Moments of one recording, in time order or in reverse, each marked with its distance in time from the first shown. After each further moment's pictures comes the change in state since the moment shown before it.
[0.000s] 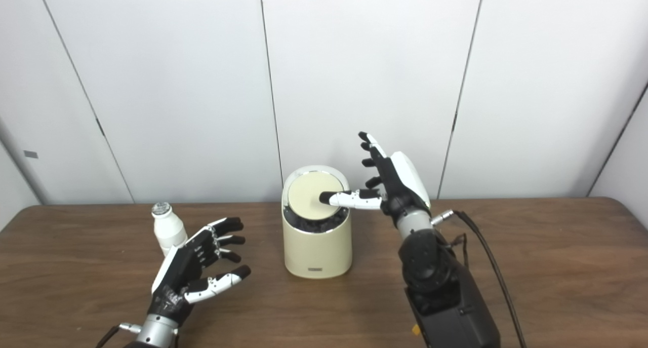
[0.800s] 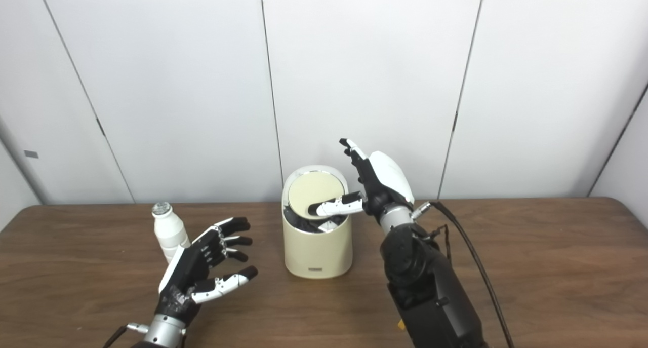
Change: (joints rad) left arm -0.001 -0.022 -0.009 -0.006 -0.006 0.000 0.001; right arm -0.027 0.017 0.042 0.046 -0.121 0.003 0.059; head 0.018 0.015
